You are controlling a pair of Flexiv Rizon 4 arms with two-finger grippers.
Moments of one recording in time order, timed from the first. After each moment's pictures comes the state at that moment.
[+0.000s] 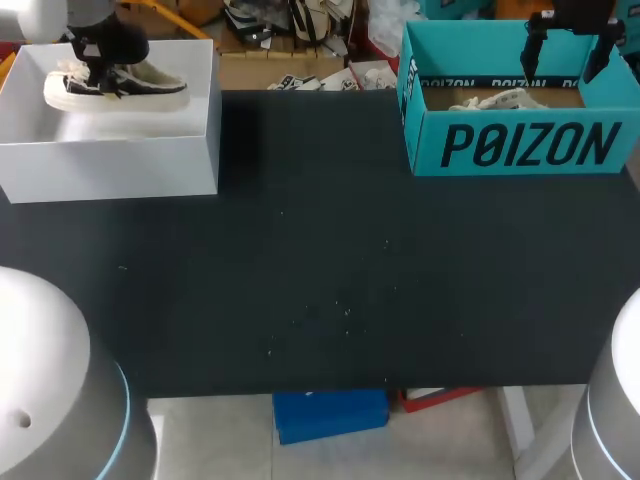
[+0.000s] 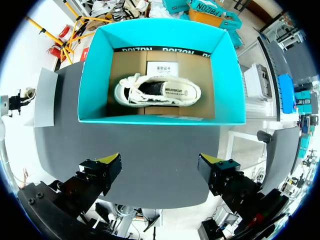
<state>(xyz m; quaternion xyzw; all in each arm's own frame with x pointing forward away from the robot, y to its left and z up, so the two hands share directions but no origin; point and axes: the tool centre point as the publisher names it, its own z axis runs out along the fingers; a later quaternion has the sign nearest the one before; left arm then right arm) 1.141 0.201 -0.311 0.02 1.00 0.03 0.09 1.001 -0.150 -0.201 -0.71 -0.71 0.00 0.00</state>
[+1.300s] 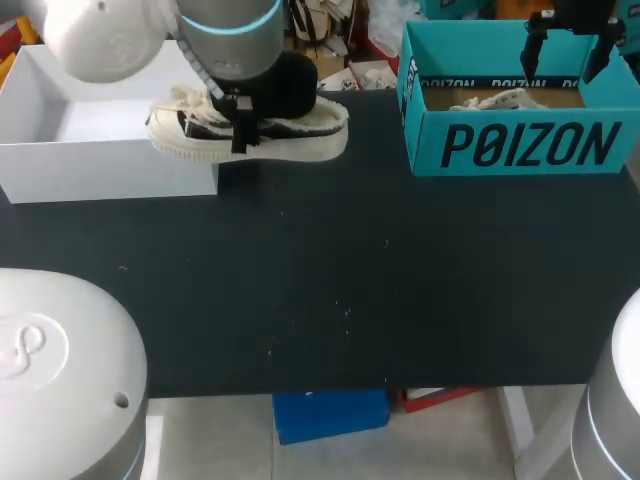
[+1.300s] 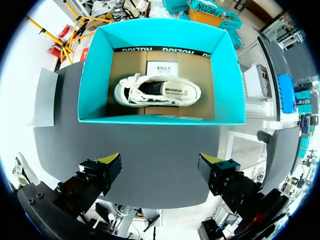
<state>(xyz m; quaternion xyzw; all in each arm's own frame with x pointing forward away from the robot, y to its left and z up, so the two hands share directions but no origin) 0.821 -0.086 -0.156 0.03 0.98 0.02 0.18 1.001 -0.150 -0.201 -0.71 -0.71 0.00 0.00</state>
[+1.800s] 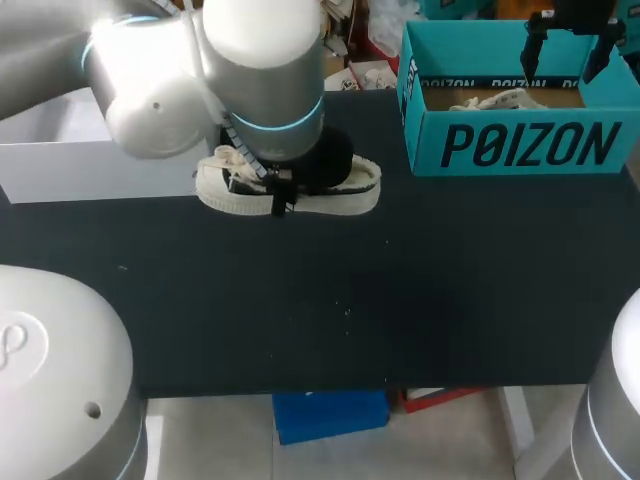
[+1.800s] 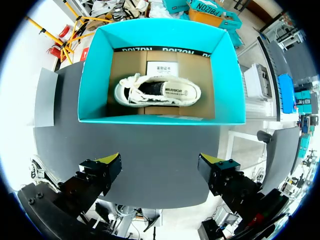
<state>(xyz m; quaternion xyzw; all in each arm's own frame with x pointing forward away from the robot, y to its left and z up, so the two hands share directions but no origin) 0.810 -0.133 -0.243 0.06 0.98 0.00 0.18 1.001 -0.150 -0.201 -0.71 -0.71 0.00 0.00</state>
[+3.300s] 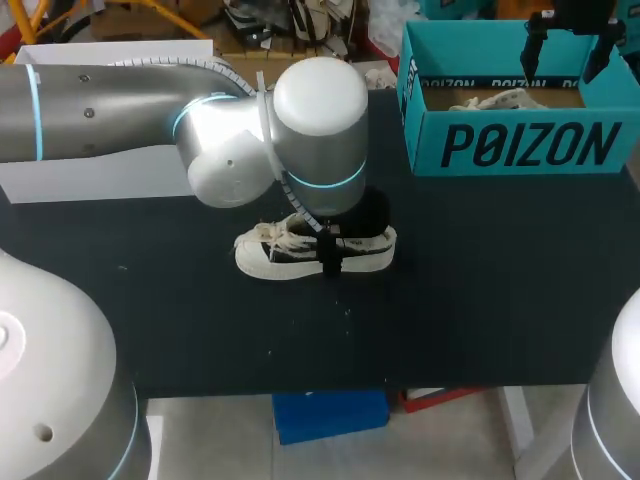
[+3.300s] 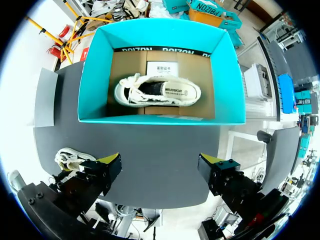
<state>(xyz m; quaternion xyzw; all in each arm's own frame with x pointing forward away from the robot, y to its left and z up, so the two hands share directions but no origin) 0.807 -0.194 -0.361 0.02 0.99 -0.04 0.10 1.001 -0.150 -0.201 -0.71 -0.71 0.00 0.00</state>
